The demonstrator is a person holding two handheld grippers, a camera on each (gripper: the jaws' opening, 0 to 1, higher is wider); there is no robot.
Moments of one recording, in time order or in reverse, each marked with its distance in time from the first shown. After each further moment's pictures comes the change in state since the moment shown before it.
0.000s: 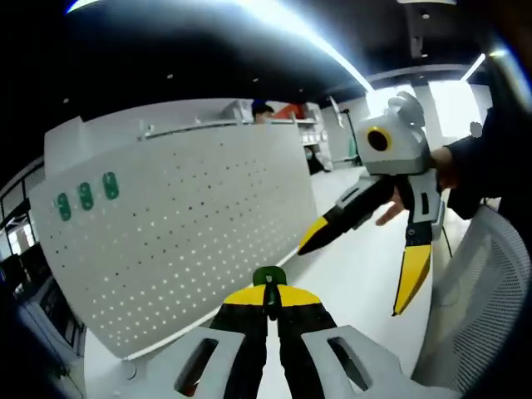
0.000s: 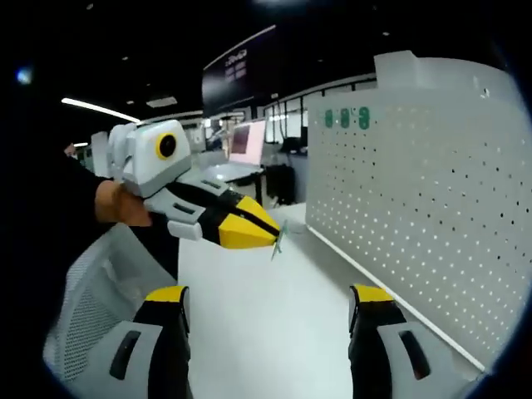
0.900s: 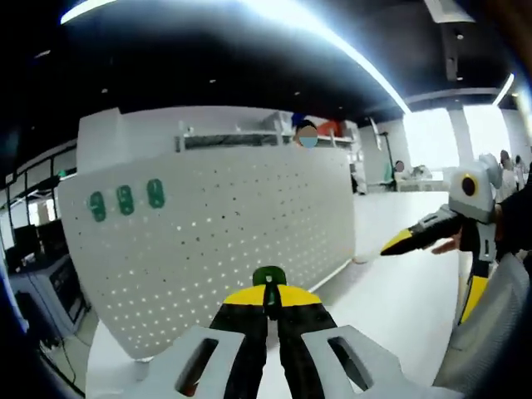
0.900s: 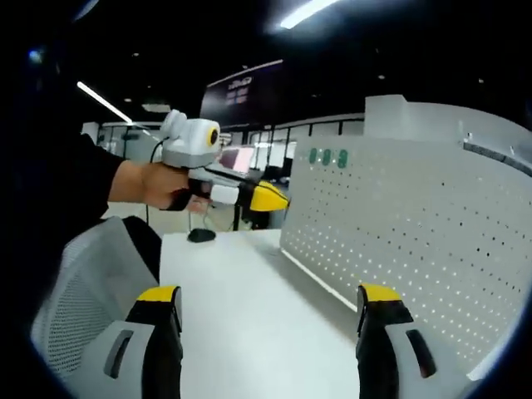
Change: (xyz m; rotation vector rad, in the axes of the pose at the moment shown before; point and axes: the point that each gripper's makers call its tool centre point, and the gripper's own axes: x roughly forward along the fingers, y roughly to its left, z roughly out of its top) left arm 0.008 0.061 0.033 -0.125 -0.073 0.178; right arm -0.049 -0.003 0.005 -0.096 -0.142 -0.154
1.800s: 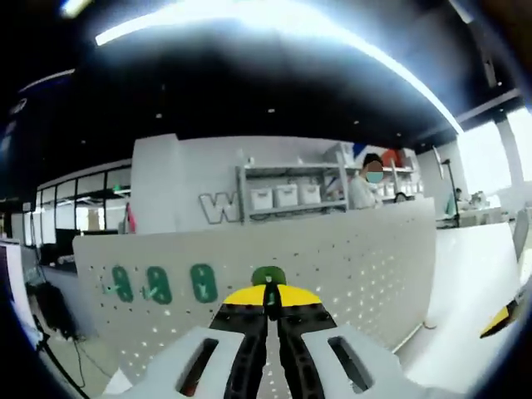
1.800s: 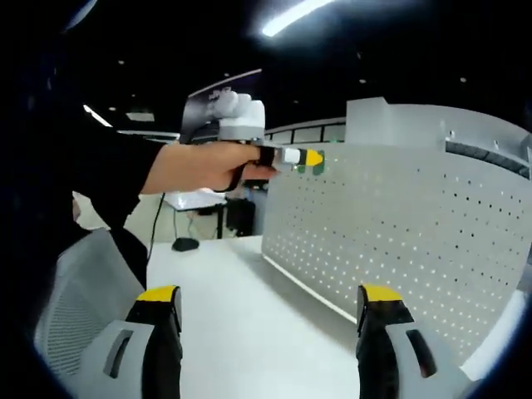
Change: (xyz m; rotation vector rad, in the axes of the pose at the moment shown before) left arm 0.091 0.092 0.095 -0.043 -0.172 0.315; right arm -0.012 -0.023 0.005 0.023 -0.019 -0.076
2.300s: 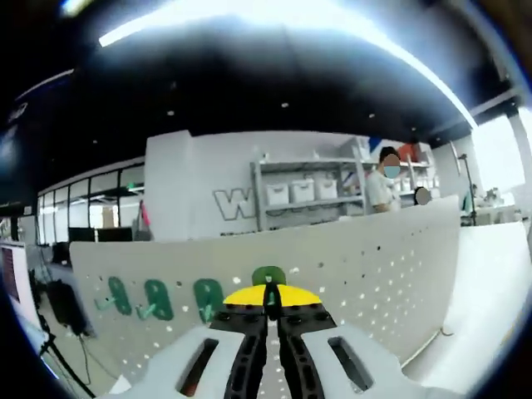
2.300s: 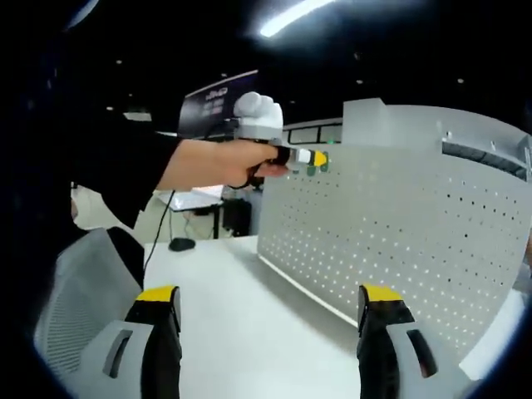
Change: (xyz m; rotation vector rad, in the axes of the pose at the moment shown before) left arm 0.028 0.016 0.000 -0.006 0.026 0.094; right arm -0.006 -0.007 0.001 -0.001 -0.002 -0.017
